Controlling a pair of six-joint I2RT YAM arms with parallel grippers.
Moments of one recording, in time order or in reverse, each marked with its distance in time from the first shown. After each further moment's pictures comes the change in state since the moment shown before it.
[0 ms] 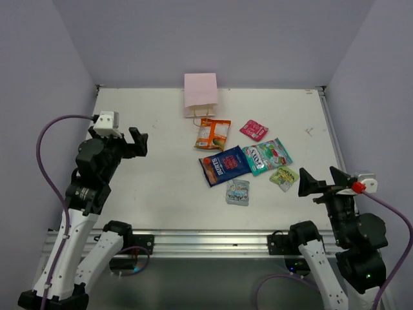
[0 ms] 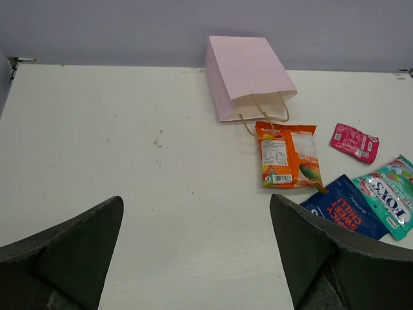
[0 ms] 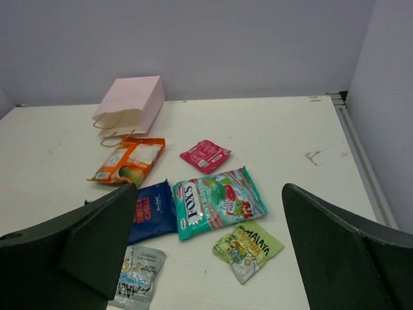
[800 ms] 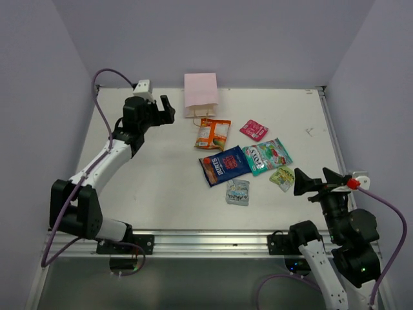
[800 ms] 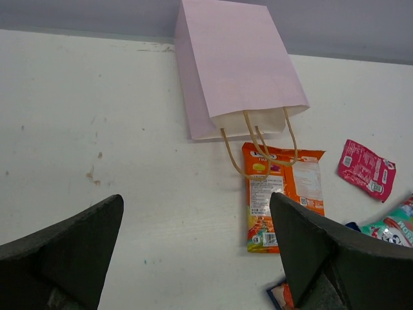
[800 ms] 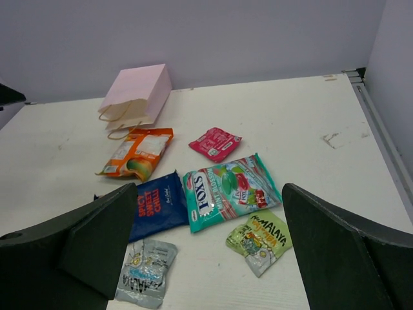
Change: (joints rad) left arm -0.030 0.733 0.159 0.414 0.044 -0.121; right arm 0.046 -0.040 -0.094 0.021 0.037 0.072
